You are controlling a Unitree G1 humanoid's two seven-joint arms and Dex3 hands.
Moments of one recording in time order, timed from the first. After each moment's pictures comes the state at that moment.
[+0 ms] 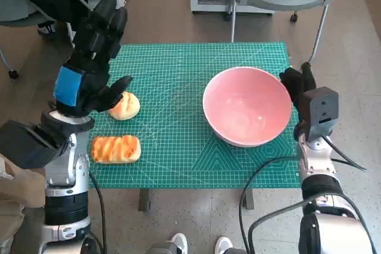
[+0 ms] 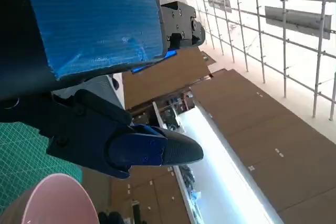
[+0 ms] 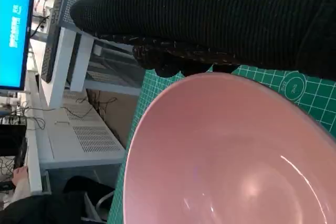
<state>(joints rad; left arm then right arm) -0.51 0.30 0.20 0.07 -0.26 -0.23 -0.38 -0.86 -0.26 -0.18 1.30 -0.02 -0.39 0.04</state>
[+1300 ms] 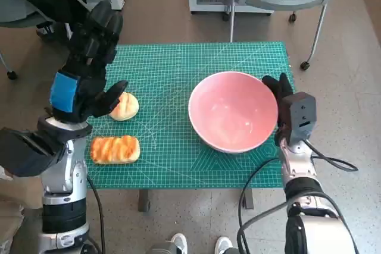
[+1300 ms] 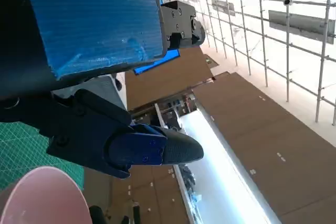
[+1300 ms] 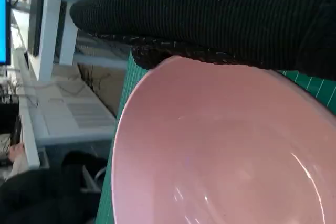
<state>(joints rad) -0.46 0.30 0.21 0.01 -0.26 -0.19 -0.36 -0.86 -0.15 -0.19 1.30 -0.03 -0.37 0.06</state>
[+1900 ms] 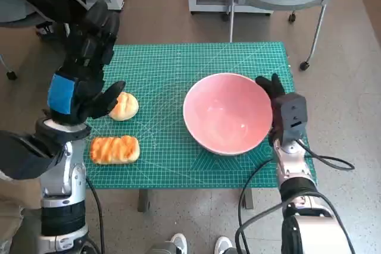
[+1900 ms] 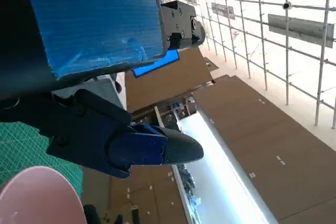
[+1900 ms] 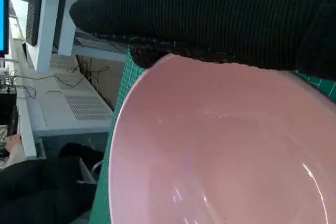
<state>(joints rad) -0.45 0.30 0.21 -0.02 -0.26 -0.18 -0.34 -0.86 -0.14 -0.14 1.30 -0.05 -0.37 0.04</state>
